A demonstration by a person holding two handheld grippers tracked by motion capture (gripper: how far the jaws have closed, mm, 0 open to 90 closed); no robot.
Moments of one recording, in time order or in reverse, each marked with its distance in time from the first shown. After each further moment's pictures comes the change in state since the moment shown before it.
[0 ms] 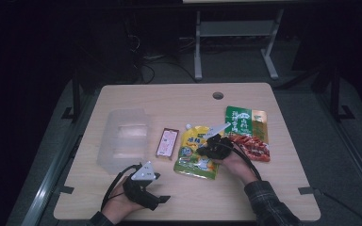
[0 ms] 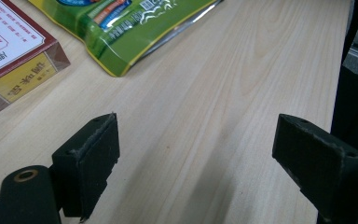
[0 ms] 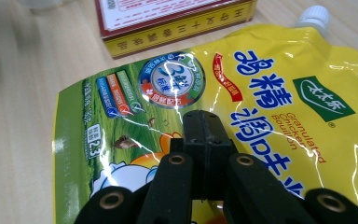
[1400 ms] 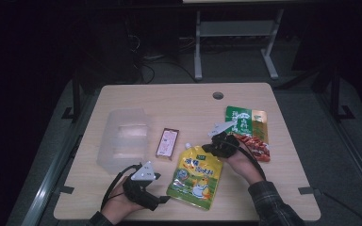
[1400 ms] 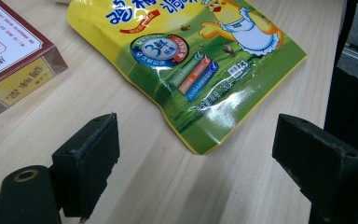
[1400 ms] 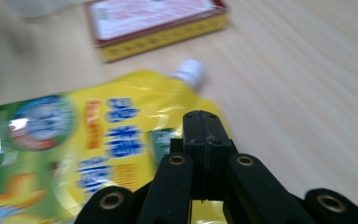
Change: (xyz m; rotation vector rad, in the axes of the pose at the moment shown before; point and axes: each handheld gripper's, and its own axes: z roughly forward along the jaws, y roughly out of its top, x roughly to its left) left arm -0.002 0.002 -0.002 -0.003 -0.010 0.000; right arm 0.001 0.006 -0.027 0.003 -0.073 0.008
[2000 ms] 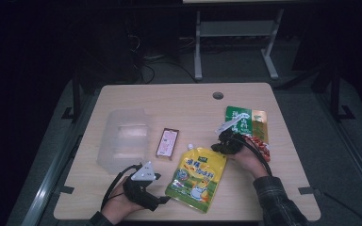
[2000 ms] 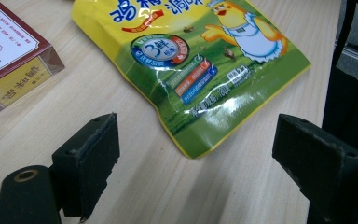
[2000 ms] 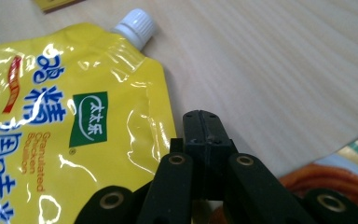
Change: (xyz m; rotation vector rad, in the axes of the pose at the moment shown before) left arm 0.000 0.000 0.000 0.002 -0.006 0.006; right arm -0.034 -0.021 0.010 0.108 0.004 0.050
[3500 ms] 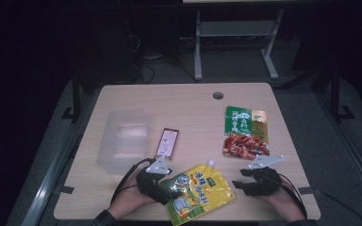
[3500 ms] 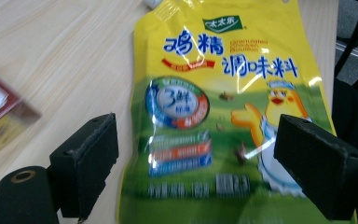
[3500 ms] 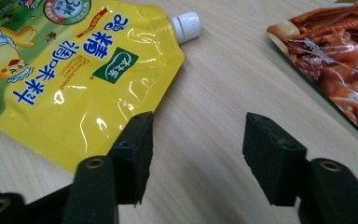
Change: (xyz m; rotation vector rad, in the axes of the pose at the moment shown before) left arm 0.003 0.032 0.031 0.029 -0.055 0.039; right arm 0.065 -0.107 -0.081 -0.114 -0.042 0.120
